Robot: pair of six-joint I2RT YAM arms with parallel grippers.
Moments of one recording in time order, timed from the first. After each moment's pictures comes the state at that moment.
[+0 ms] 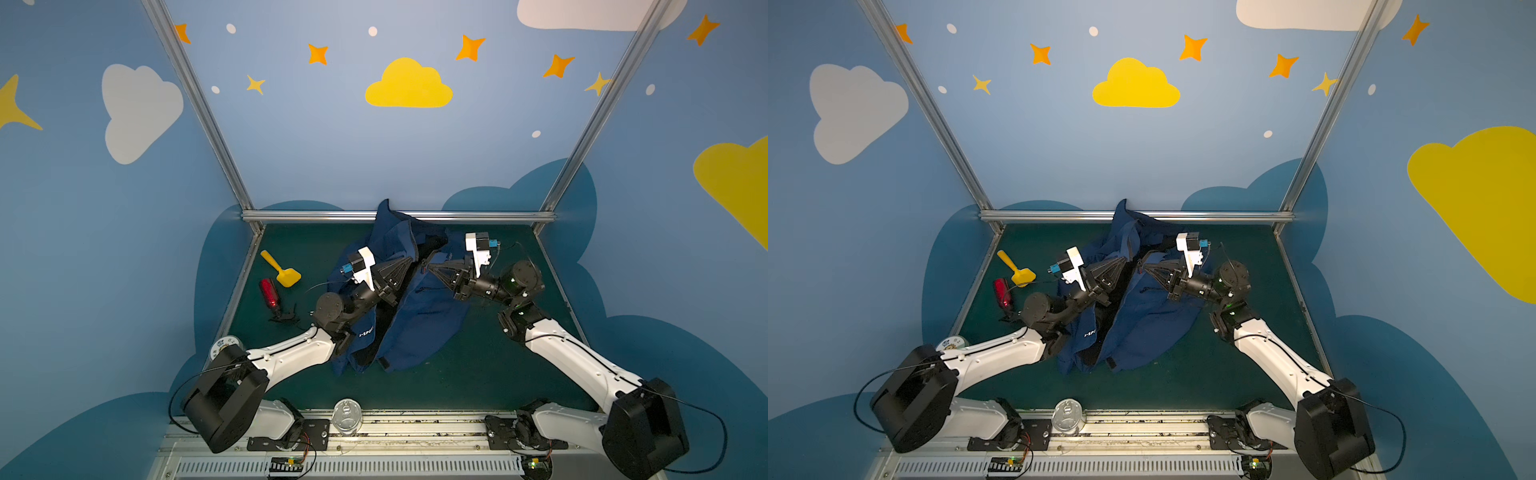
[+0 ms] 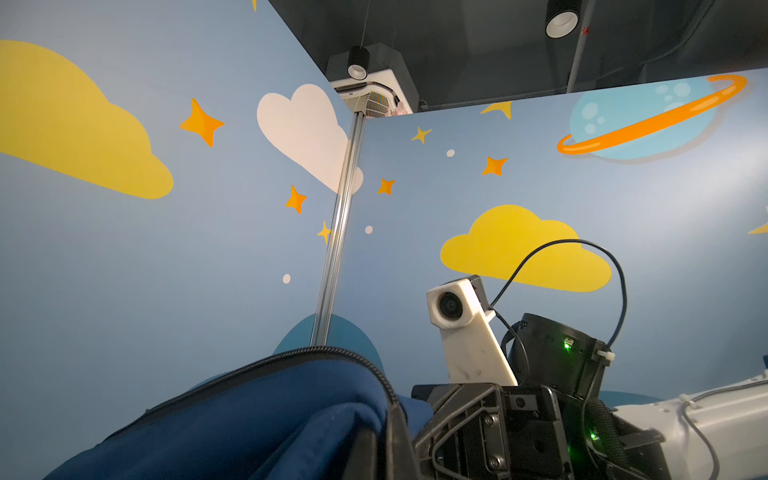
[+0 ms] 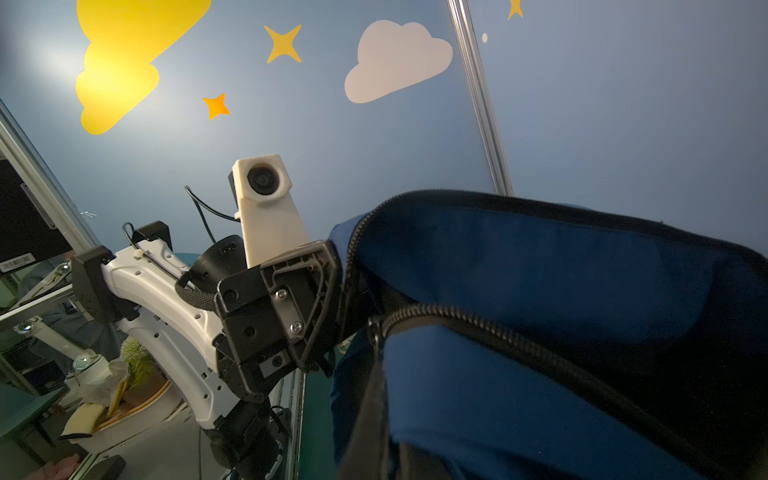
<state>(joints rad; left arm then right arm) -0.68 1.38 0.67 1.26 0.26 -0.35 0.47 1.21 0.79 0.66 -0.85 0.53</state>
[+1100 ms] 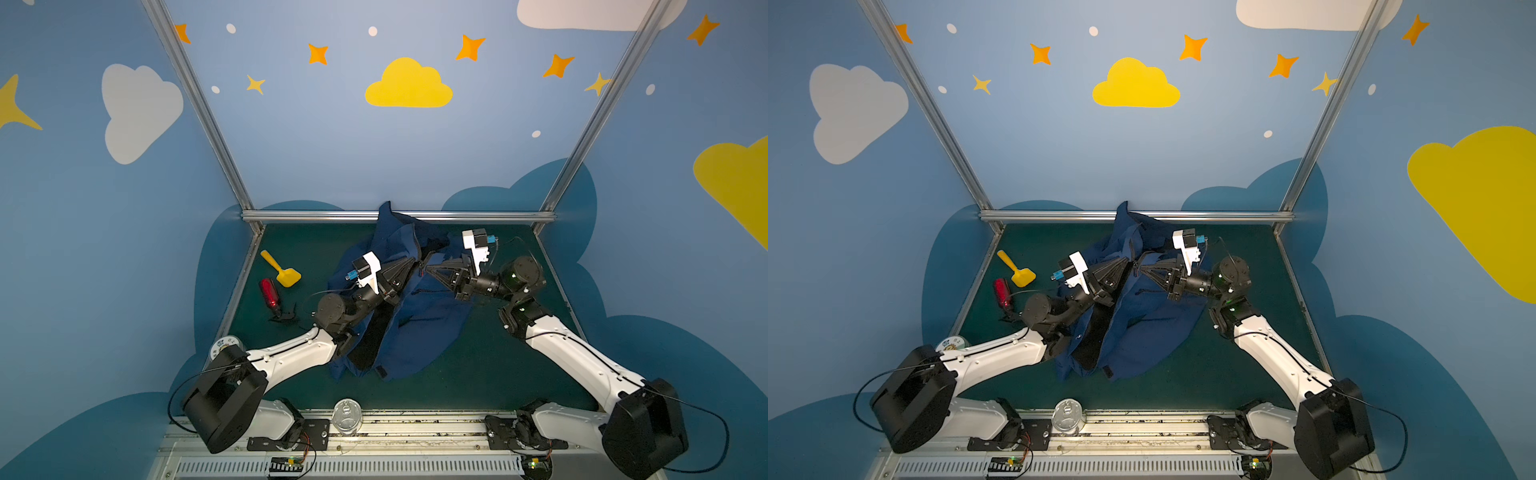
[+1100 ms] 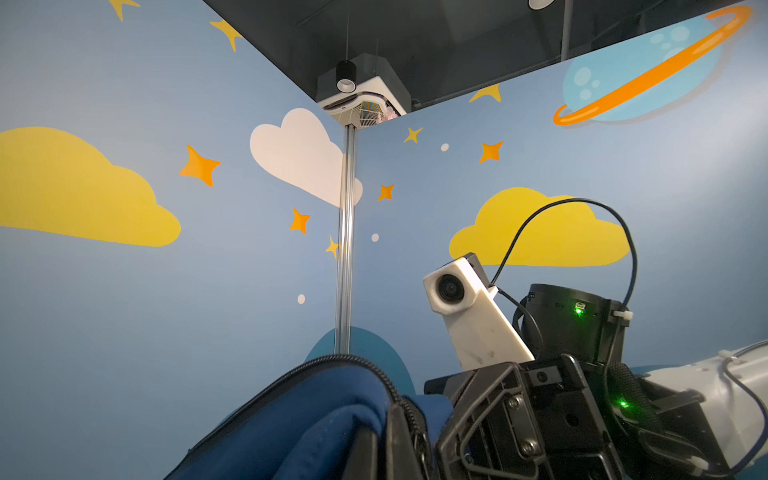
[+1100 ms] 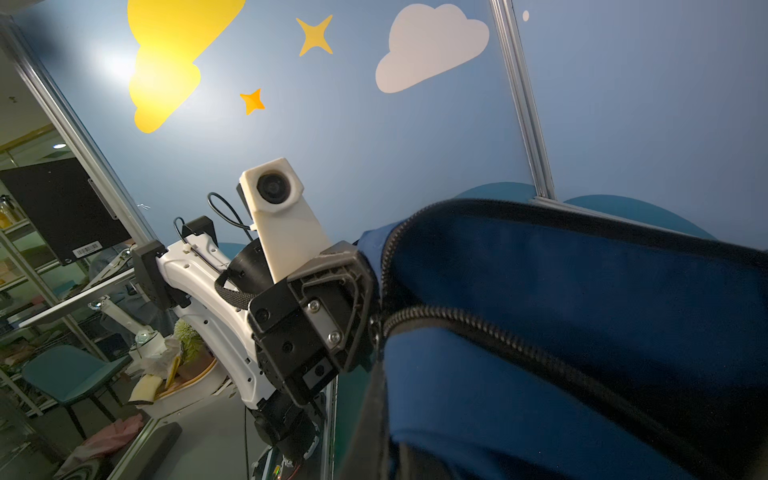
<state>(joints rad) -0.71 1.38 0.68 1.26 0.23 -0.18 0.48 1.21 0.84 0.63 -0.93 0.57</state>
